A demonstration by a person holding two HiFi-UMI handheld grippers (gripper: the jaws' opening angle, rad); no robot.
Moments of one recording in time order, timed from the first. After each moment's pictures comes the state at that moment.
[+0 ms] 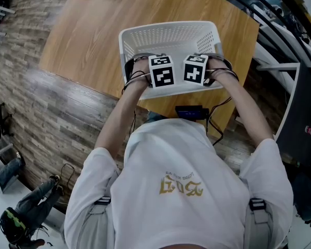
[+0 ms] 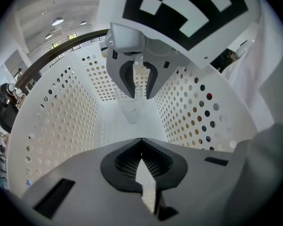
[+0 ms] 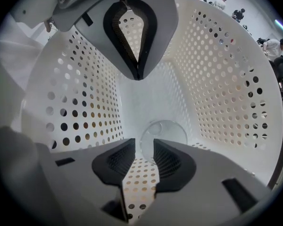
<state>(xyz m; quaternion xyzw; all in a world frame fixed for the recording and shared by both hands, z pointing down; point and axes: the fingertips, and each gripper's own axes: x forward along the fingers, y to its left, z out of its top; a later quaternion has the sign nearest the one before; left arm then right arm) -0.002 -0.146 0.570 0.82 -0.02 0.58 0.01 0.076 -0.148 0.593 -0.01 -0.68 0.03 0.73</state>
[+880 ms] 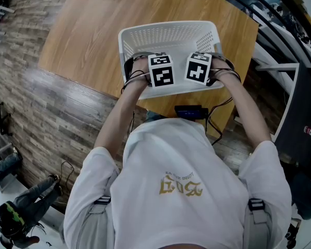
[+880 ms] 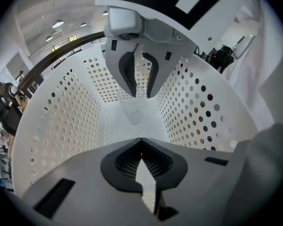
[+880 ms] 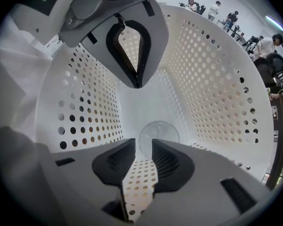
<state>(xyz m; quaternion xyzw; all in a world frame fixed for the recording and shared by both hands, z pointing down) -0.002 -0.150 0.567 0.82 -0.03 0.57 0.00 0.071 -0.151 0.578 0.01 -0.70 0.04 0.71</state>
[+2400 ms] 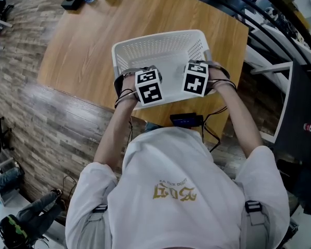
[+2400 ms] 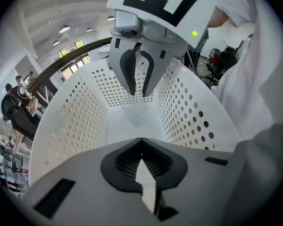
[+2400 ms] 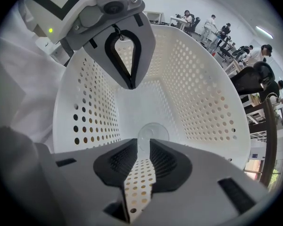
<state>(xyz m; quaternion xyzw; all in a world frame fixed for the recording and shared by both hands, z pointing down) -0.010 -0.143 0.543 0.83 -0.06 0.56 -0.01 0.068 -0.156 0.551 0.05 -0.73 0.00 0.68</state>
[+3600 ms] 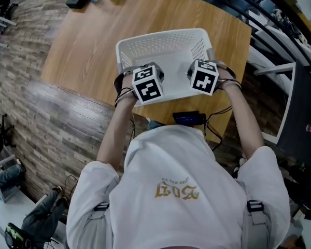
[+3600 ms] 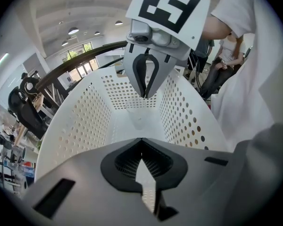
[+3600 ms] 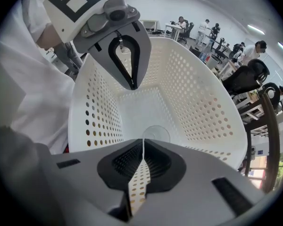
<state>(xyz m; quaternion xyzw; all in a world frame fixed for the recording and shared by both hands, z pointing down) -0.015 -0.146 0.524 0.84 -0.09 0.53 0.00 0.066 -0.152 0.535 0.06 -0.77 0.02 0.64</state>
